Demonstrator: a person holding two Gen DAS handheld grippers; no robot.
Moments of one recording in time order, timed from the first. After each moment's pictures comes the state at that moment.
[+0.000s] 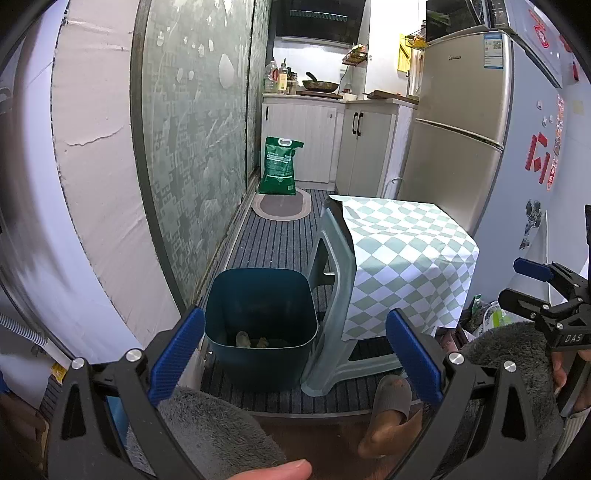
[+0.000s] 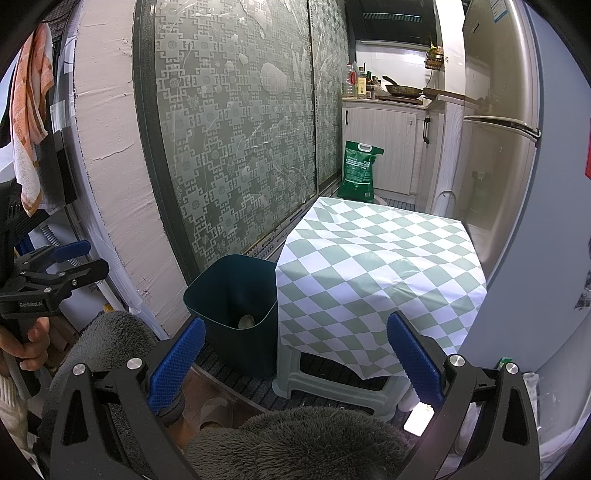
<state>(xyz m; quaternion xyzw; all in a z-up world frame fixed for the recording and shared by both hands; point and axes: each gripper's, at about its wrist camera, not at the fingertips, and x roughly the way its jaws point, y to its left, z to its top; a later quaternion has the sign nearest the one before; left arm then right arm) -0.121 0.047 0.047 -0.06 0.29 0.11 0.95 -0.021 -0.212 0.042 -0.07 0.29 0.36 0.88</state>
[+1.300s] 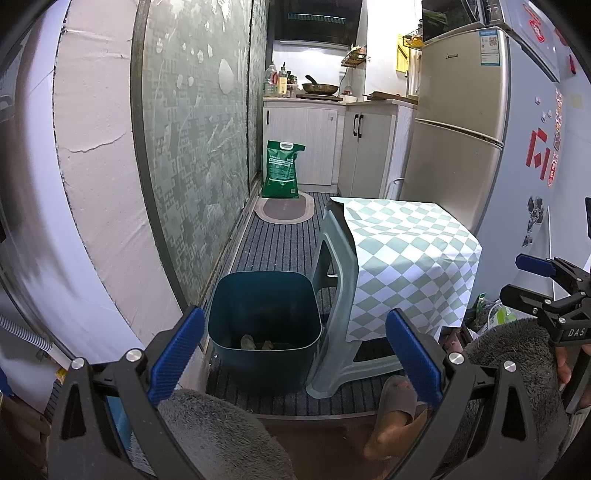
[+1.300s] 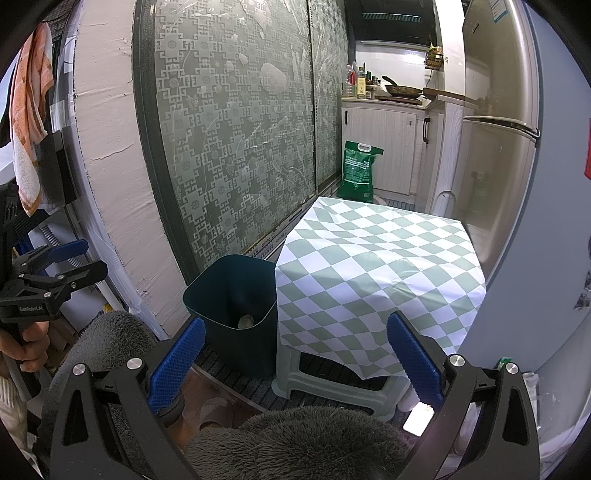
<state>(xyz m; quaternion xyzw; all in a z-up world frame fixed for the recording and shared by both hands) -0.122 0.046 0.046 -0.05 0.29 0.11 0.95 -0.021 -0.212 0.042 -0.07 0.29 0.36 0.88</state>
